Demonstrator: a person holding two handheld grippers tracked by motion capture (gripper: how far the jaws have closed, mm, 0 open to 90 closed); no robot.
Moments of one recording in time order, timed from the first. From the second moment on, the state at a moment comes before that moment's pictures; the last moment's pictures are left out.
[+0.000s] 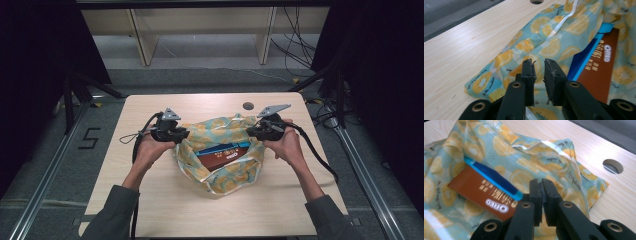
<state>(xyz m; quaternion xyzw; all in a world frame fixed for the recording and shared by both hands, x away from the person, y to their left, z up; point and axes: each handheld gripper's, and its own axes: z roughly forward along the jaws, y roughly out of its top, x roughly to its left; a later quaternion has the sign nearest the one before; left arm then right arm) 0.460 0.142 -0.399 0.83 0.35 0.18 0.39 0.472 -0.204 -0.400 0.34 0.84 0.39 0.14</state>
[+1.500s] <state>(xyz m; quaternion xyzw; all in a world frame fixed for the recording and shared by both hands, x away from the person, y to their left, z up) 0.350 0.160 -0.426 0.81 0.34 0.18 0.44 0.385 -0.266 -0.432 0.38 0.83 0.39 0.14</state>
